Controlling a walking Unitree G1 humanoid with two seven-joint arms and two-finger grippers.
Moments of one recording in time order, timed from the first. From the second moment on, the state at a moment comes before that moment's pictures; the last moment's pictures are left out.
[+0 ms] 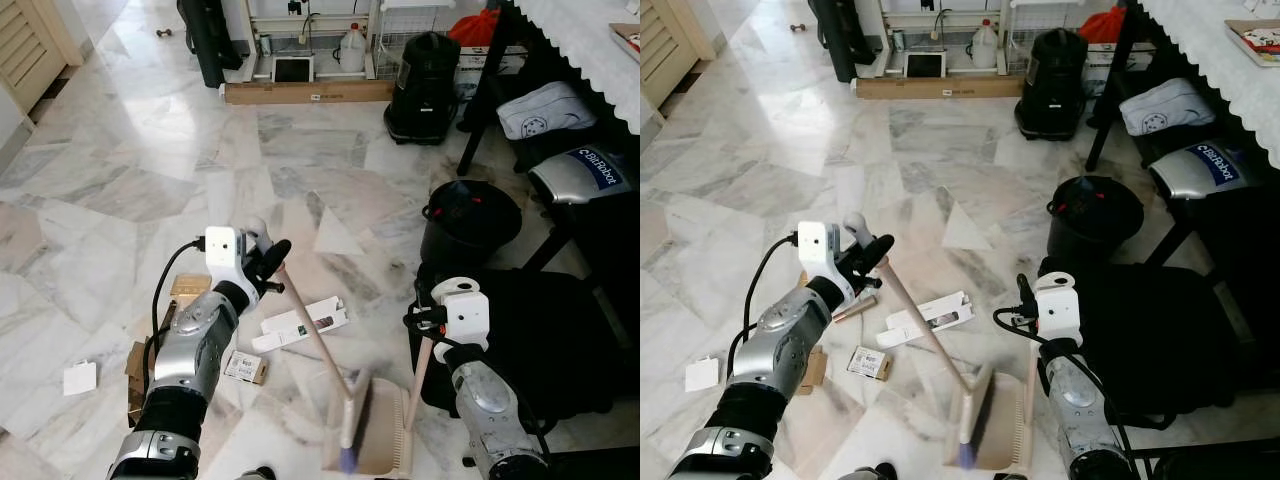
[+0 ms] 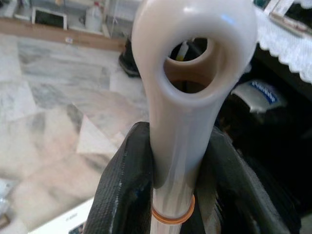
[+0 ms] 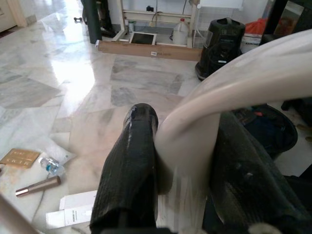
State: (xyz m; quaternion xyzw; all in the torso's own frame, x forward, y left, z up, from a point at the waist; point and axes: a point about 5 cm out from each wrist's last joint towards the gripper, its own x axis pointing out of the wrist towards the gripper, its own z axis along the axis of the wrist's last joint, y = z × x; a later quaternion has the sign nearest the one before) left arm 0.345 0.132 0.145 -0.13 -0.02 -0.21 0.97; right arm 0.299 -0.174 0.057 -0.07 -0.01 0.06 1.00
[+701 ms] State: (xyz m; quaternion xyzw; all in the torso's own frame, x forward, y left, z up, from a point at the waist) left arm 0.351 0.149 0.163 0.03 -0.10 -0.16 0.98; right arm 0.299 -0.174 0.058 -0.07 -0.01 0.06 1.00
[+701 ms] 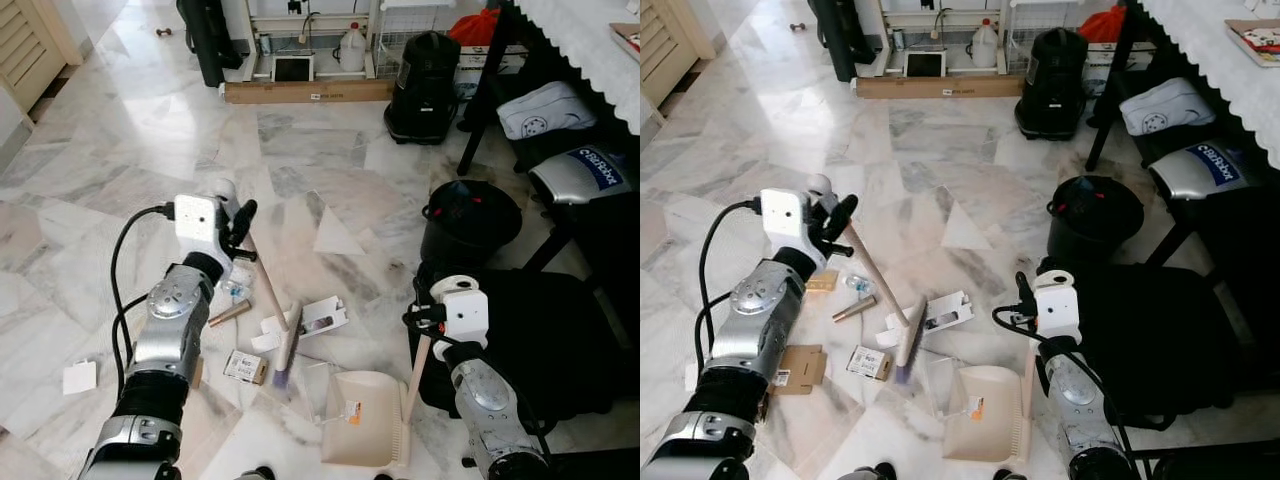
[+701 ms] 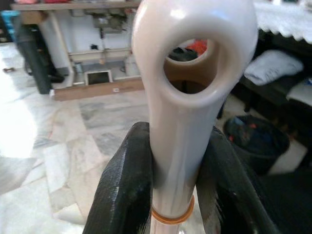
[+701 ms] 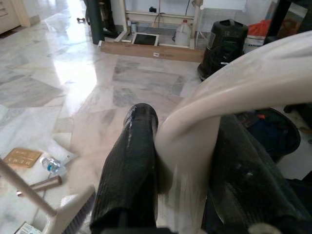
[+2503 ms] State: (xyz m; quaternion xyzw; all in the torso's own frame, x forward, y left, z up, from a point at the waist) left arm 0.348 0.132 0.121 -0.03 -0.01 -0.22 0.98; right arm 0.296 -0.180 0.058 -0.08 -0.02 0.05 1.00
